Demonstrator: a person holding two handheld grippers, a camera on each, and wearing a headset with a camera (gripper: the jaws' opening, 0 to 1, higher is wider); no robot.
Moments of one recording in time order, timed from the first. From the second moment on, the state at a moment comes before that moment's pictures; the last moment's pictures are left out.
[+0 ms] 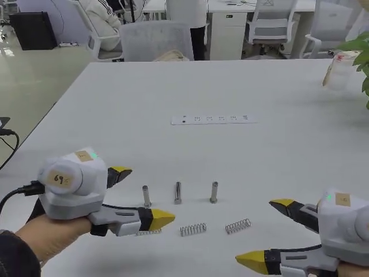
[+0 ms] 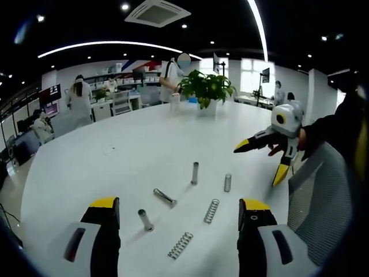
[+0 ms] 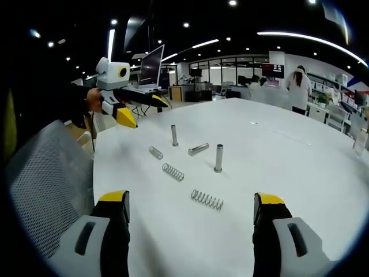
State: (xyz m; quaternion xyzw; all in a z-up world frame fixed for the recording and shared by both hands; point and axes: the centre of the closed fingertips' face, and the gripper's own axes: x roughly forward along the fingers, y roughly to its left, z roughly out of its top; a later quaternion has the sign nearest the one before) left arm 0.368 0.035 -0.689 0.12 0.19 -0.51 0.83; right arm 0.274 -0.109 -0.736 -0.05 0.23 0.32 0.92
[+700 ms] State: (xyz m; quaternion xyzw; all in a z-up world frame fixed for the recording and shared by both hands) left arm 0.392 0.001 -0.695 0.15 0.22 -0.53 0.81; right arm 0.275 -0.109 -0.739 -0.04 0.23 0.32 0.92
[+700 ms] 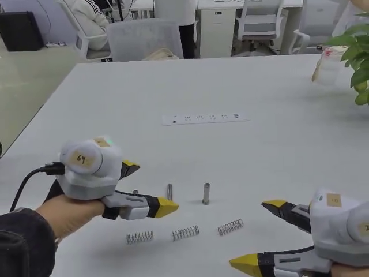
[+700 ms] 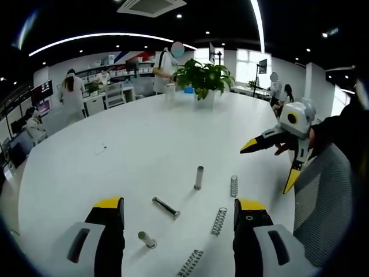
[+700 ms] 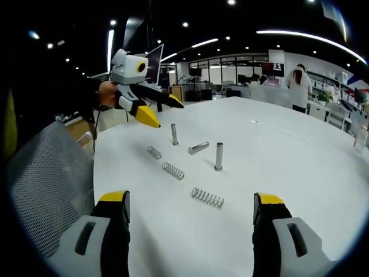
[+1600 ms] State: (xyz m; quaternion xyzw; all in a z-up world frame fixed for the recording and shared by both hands) left arm 0.433 -0.020 -0.728 0.17 0.28 -0.49 0.81; right arm 0.274 -0.110 -0.745 -0.03 0.24 0.32 0.91
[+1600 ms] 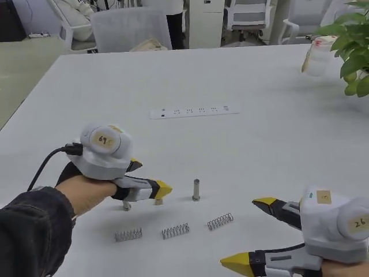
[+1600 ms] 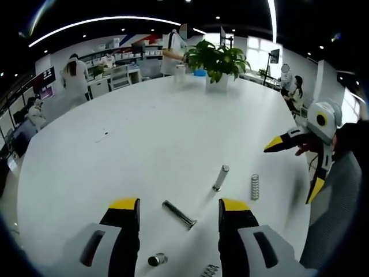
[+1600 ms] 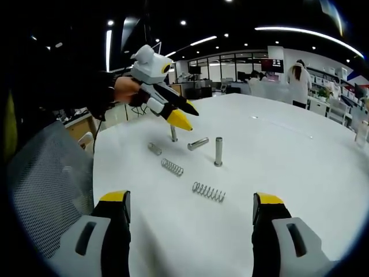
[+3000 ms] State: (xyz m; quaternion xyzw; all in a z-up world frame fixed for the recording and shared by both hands) left arm 0.442 -0.034 -0.773 0.26 0.42 -0.45 0.75; right arm 0.277 -0.115 -0.754 -0.02 0.25 0.32 0.91
